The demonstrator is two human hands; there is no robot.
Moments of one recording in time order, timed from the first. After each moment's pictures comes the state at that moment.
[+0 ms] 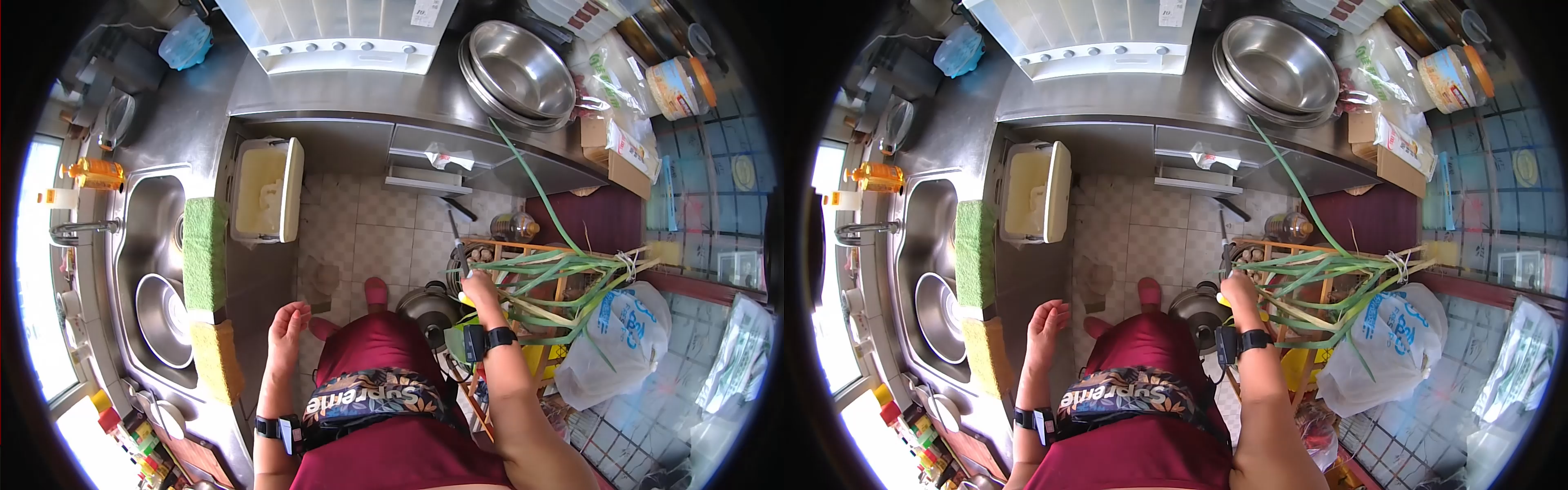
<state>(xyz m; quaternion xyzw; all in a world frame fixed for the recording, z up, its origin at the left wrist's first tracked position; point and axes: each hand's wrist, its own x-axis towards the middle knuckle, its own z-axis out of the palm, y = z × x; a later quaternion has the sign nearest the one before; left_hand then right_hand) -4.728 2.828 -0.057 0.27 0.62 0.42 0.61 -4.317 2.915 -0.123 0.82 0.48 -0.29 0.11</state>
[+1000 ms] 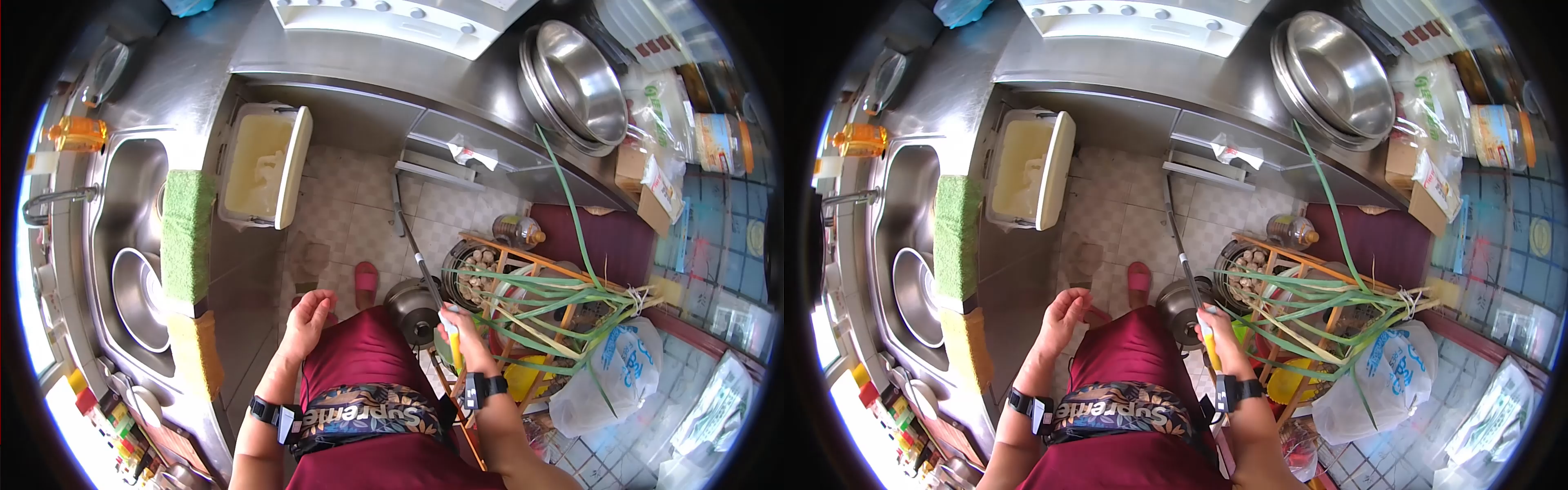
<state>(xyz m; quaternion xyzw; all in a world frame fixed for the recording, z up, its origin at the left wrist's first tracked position) -4.697 2.859 -0.103 0.25 0.58 0.37 0.68 -4.358 2.856 -0.135 0.70 0.08 -0.68 -0.20</state>
